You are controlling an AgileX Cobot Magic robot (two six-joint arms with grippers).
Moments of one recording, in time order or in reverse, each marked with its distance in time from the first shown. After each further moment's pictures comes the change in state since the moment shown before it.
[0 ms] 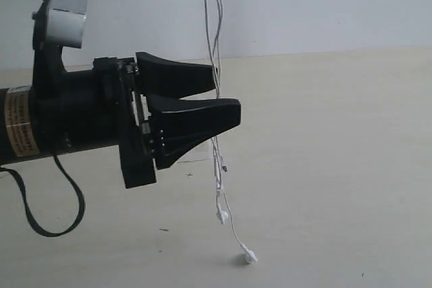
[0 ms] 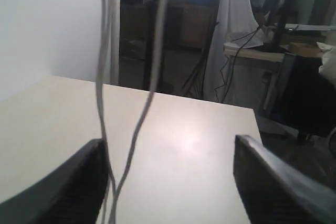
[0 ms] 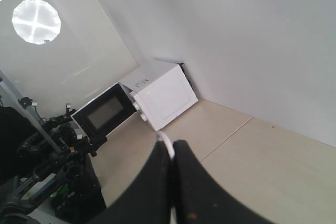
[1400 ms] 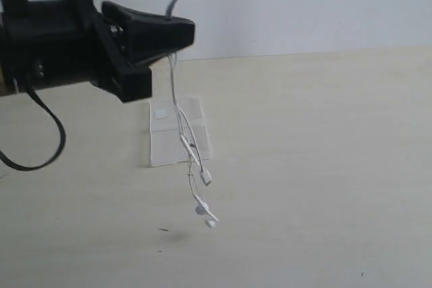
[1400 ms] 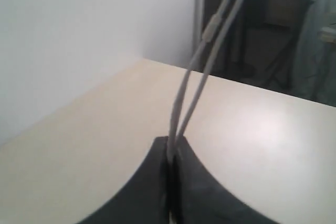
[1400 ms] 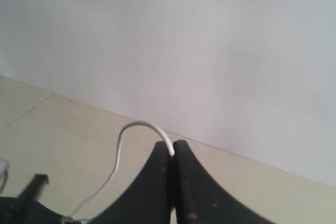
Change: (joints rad) left arm -0.016 -0.208 -0.118 0.097 0.490 -0.239; right arm 0.000 -0.301 0.116 -0.783 0.104 0.111
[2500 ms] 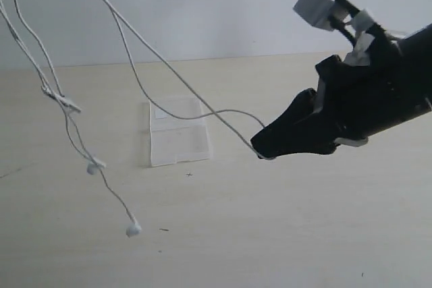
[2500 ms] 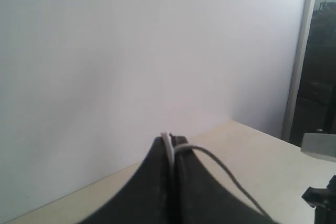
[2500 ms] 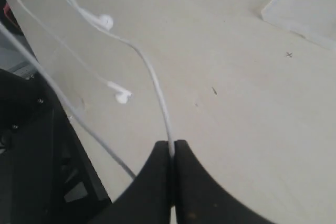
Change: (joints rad) left arm -0.003 -0.442 0.035 0.026 0.403 -0.143; right arm 0.000 0.072 1.191 0.735 -0.244 -0.833
